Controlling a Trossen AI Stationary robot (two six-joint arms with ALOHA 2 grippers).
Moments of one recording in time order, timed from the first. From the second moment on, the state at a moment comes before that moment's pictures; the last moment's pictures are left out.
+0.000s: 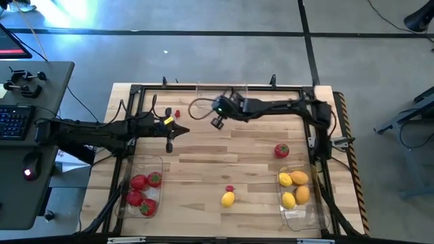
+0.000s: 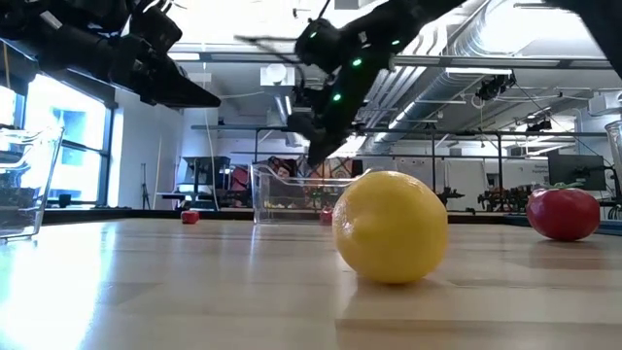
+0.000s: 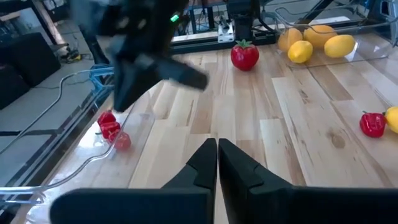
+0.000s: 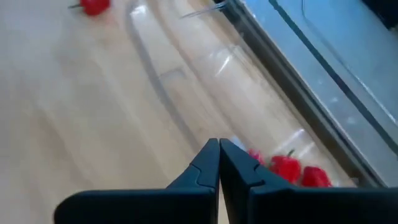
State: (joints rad) left arm 0.18 0.85 0.32 0.23 0.01 0.19; right arm -0.24 1.96 1.48 -0.42 0.41 0.13
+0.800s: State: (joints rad) left arm 0.18 0.85 0.32 0.23 0.01 0.19; right arm 0.18 1.39 0.92 -0.71 0.46 0.73
